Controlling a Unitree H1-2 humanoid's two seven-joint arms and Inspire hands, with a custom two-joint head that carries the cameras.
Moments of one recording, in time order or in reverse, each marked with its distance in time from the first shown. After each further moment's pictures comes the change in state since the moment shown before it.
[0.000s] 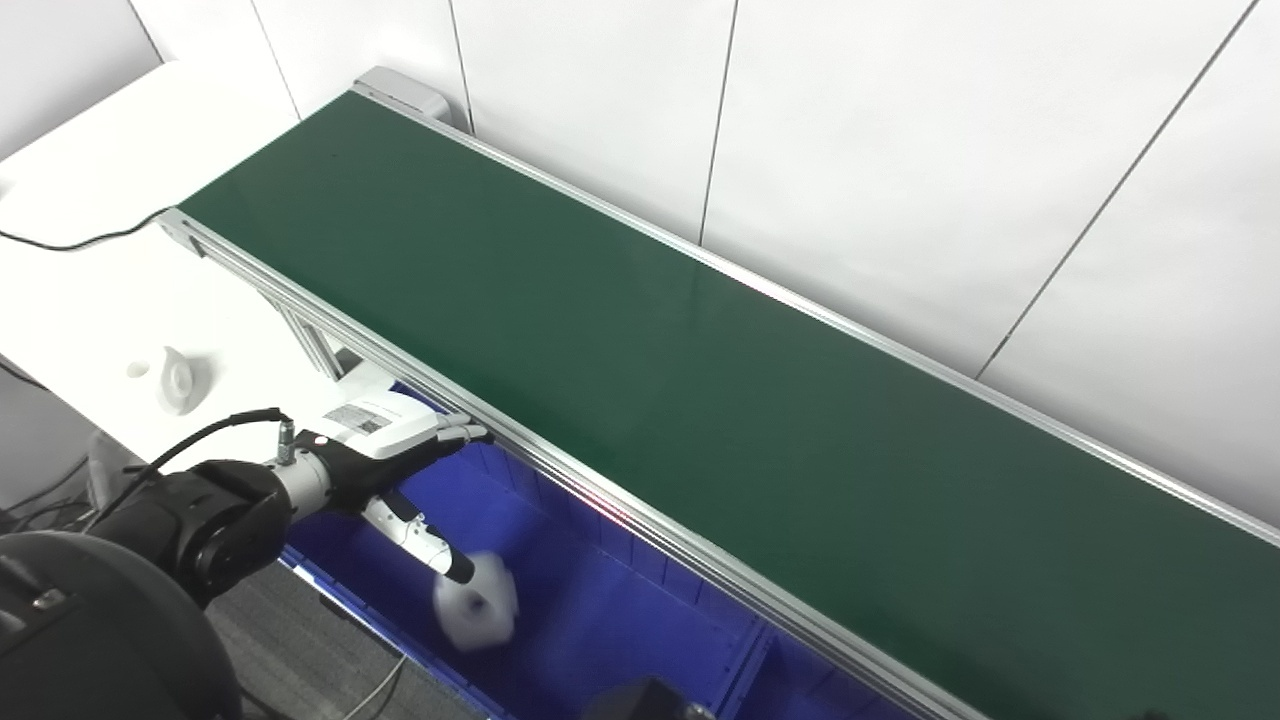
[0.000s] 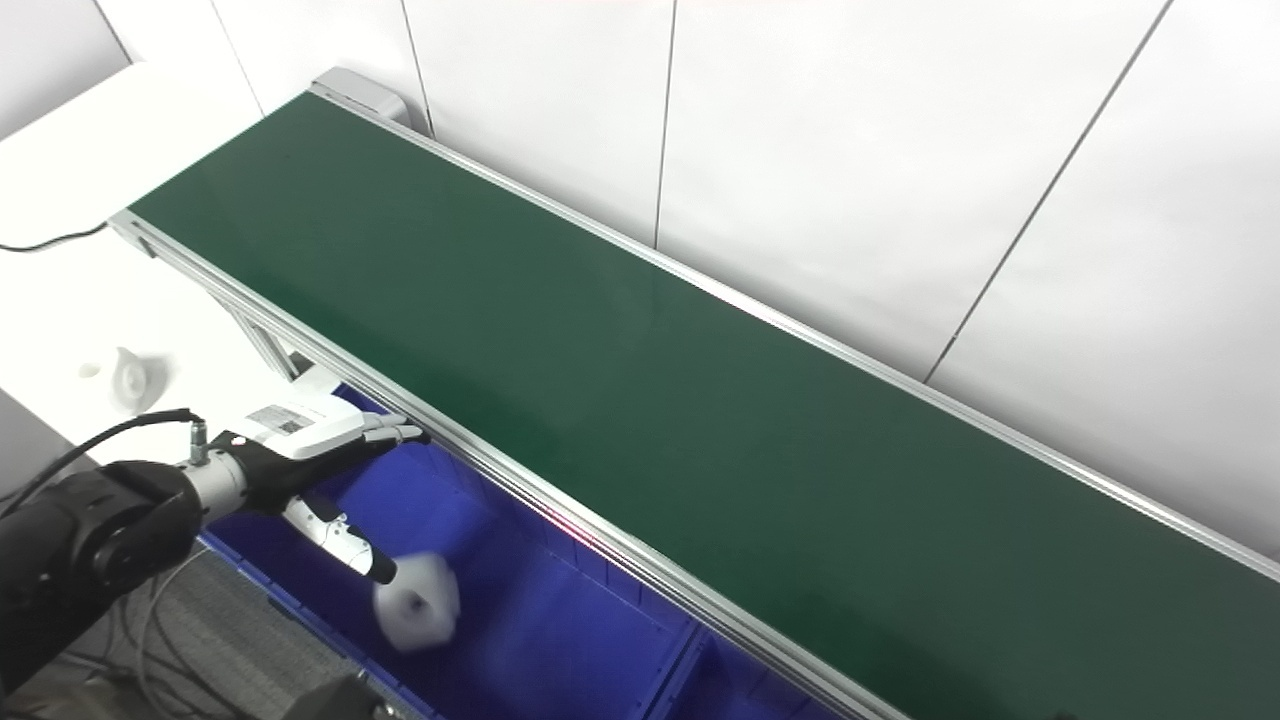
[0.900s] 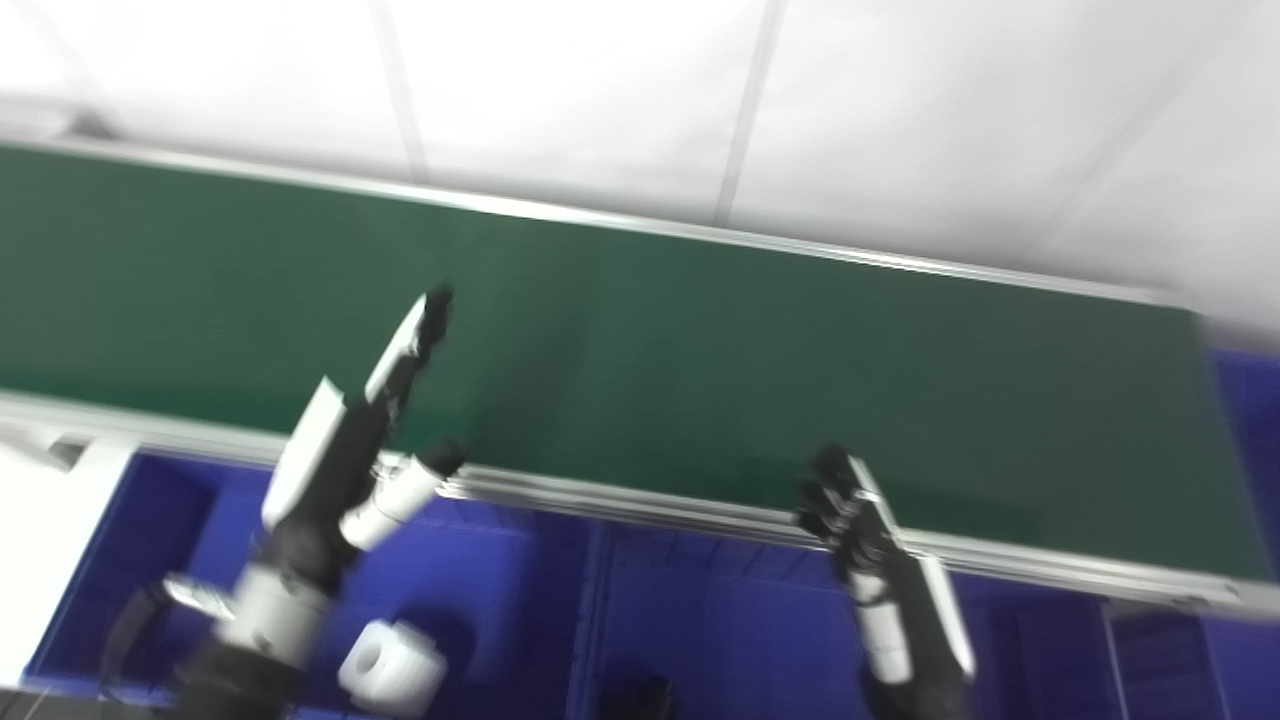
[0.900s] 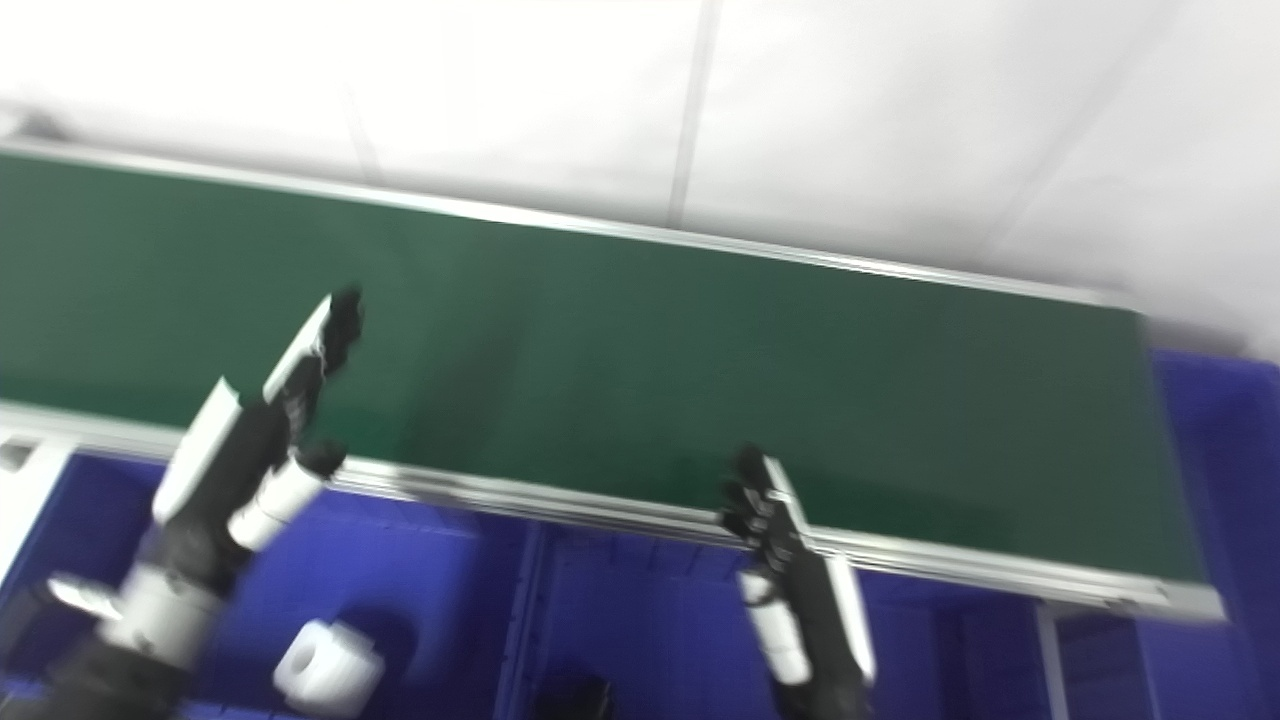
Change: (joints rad) left arm -0.049 -0.594 -0.178 -0.198 -0.529 0.091 0.184; right arm 0.095 0.291 0.221 -0.151 -0.386 0.018 -0.172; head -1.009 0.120
